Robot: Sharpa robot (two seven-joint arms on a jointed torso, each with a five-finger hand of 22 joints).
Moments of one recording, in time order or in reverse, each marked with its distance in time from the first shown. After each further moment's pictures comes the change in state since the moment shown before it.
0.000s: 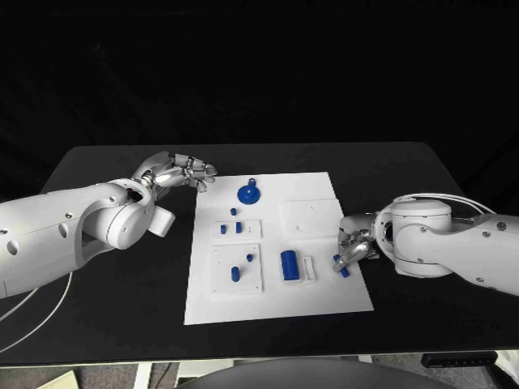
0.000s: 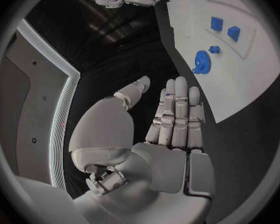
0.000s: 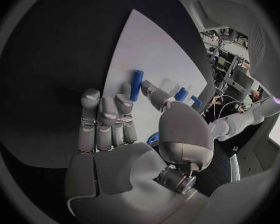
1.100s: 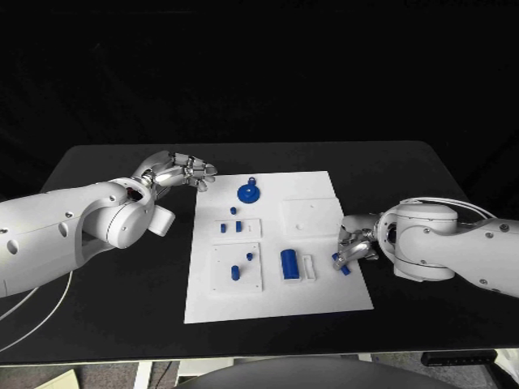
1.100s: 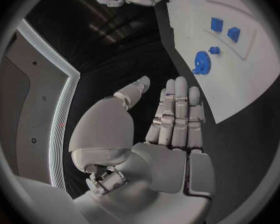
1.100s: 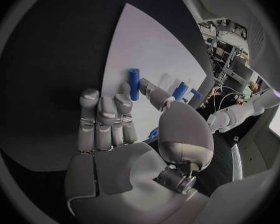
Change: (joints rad) left arm 0.000 0.002 0.000 -0.001 -0.001 0.002 -0.002; left_hand 0.000 0.000 -0.002 0.002 0.000 0.000 0.000 0.000 0.000 0.000 0.000 0.000 0.001 0.000 0.000 0.000 0.001 0.000 0.000 0.000 0.000 0.001; right arm -0.013 -0.016 -0.004 0.001 0.058 -0.099 0.010; right_hand 0.022 0.097 0.082 -0.057 0.053 0.015 0.014 0.004 0.027 0.010 -0.002 0.000 -0.003 0.010 0.006 -0.004 -0.001 -0.009 0.002 0.006 -0.003 0.000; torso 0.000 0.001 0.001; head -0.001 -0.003
